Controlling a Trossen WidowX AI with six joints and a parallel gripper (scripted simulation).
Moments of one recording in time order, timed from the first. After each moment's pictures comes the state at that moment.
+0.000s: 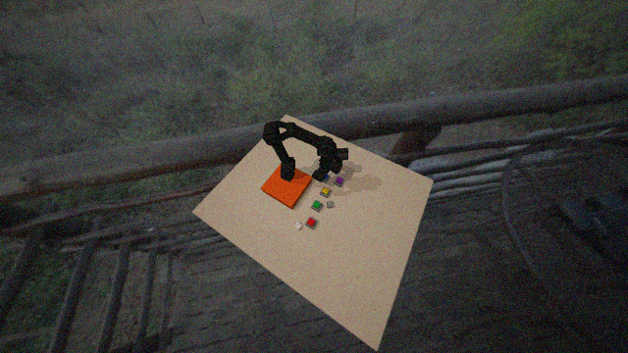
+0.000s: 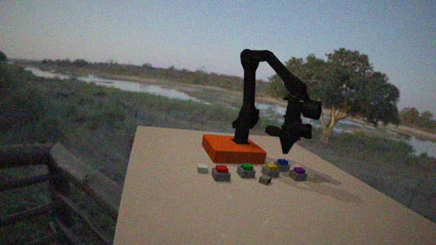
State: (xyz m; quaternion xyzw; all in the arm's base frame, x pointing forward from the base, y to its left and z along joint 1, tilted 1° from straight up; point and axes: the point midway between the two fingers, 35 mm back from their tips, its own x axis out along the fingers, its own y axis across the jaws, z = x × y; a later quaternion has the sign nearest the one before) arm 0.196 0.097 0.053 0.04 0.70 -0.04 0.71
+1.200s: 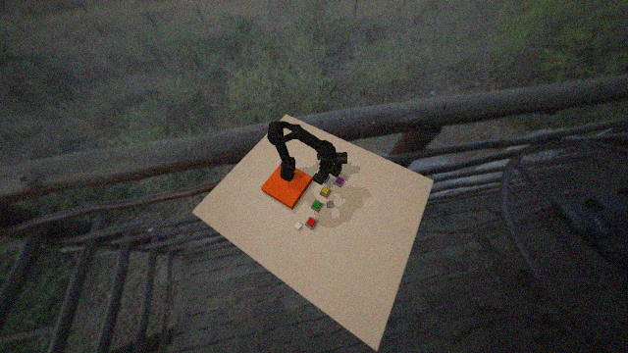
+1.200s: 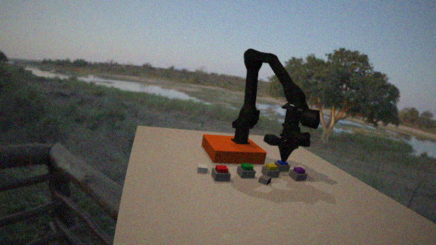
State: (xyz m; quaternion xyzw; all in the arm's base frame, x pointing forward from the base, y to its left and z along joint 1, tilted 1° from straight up) arm 0.197 0.098 0.020 0.04 0.70 -0.04 0.72
